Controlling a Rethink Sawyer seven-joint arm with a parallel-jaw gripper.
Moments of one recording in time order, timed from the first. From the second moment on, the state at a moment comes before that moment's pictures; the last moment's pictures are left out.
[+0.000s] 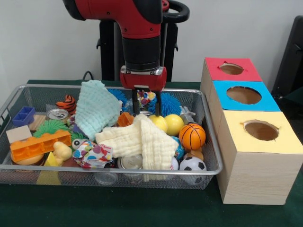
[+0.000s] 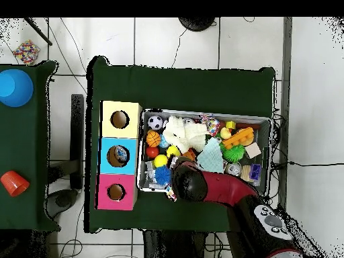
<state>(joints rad) -0.51 -0.62 0.19 1.94 -0.23 0.13 1.87</state>
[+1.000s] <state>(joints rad) -0.45 -0.64 0.19 1.95 -0.18 0.13 1.87</state>
